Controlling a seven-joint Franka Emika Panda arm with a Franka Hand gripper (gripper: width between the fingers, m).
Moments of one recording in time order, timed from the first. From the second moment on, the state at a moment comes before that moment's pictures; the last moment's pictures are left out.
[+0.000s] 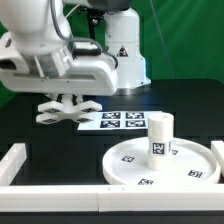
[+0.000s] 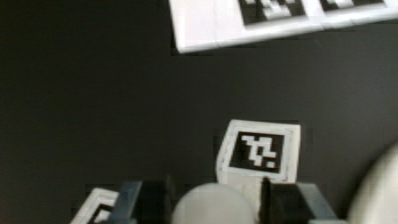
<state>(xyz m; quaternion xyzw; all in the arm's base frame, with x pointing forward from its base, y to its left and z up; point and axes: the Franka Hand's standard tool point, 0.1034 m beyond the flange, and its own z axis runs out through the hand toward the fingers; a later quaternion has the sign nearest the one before) 0.494 -0.126 0.099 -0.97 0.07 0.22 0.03</state>
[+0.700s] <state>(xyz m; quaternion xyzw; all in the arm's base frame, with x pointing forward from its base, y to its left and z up) 0.540 -0.134 0.105 -1.00 0.09 0.00 0.00</state>
